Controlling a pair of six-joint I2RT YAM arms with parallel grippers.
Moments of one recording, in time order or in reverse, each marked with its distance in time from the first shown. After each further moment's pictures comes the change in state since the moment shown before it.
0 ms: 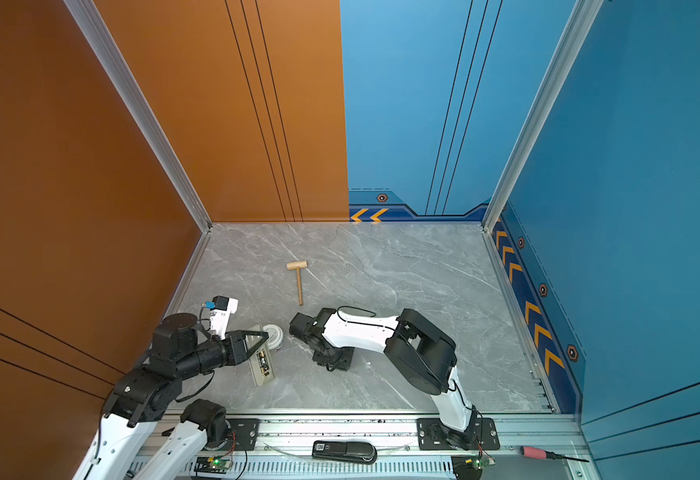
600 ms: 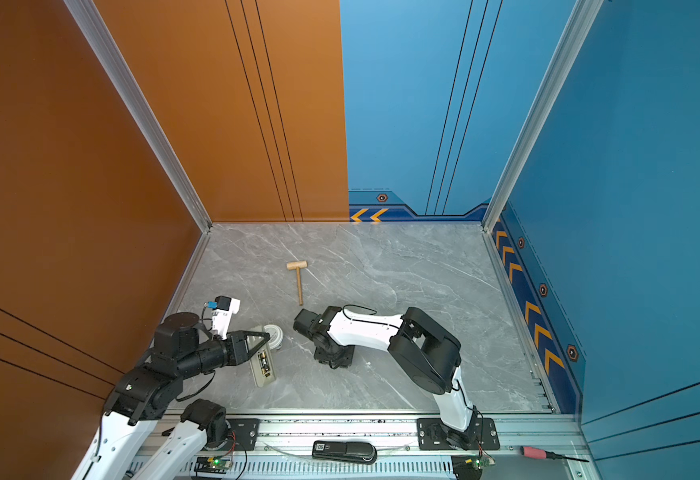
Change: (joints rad) left arm -0.011 0.011 0.000 0.001 0.012 0.000; right arm -0.026 -0.027 -0.053 0.089 -0.046 -0.074
